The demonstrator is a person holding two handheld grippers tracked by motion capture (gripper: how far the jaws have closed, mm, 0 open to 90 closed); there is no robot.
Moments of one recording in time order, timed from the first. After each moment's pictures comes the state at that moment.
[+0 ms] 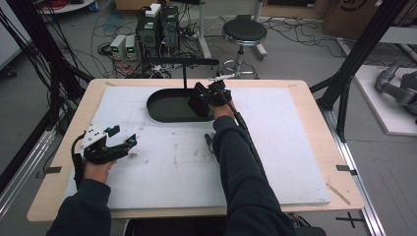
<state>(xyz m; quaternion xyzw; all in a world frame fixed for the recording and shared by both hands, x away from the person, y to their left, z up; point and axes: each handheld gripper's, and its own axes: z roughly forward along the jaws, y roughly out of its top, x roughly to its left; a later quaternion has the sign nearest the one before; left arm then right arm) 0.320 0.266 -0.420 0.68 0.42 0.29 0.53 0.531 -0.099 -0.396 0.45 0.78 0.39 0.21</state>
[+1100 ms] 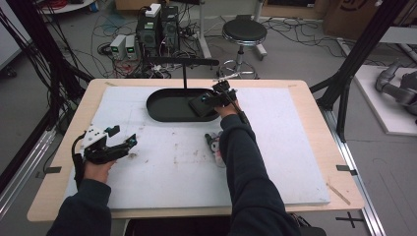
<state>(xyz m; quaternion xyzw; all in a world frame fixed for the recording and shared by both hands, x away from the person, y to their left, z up) 0.320 0.265 -0.420 0.68 0.42 0.29 0.53 0.537 -0.114 -0.400 0.46 0.78 0.36 0.21</state>
